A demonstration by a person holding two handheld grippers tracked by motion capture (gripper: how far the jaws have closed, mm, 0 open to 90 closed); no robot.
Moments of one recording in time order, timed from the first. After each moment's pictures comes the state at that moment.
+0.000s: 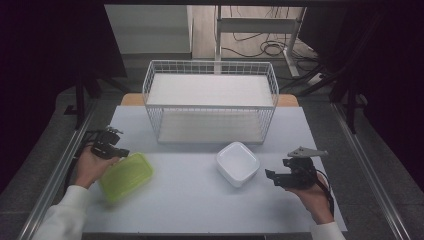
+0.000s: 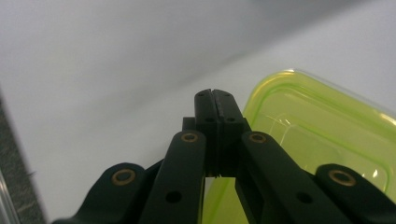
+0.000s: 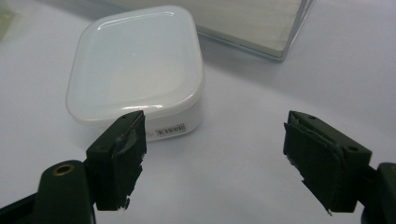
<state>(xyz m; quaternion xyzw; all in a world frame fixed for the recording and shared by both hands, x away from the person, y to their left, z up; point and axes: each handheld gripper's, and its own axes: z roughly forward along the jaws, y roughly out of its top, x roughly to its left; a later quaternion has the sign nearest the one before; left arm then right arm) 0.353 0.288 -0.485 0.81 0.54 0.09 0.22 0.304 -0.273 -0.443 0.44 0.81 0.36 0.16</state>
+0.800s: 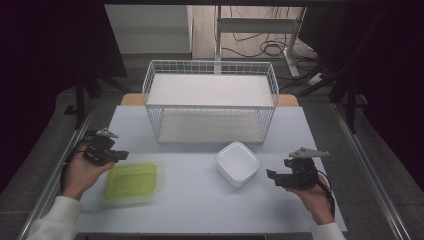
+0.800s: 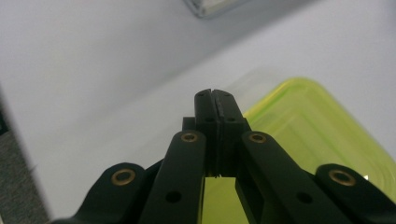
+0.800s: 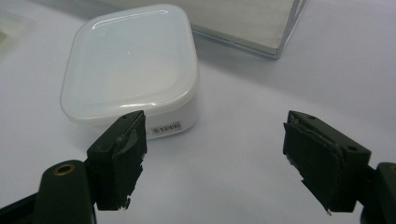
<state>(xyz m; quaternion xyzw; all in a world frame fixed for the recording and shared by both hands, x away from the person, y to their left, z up) 0.308 0.298 -0.451 0.81 0.51 0.12 0.28 0.304 -0.276 -0.445 0.44 0.80 0.36 0.16</state>
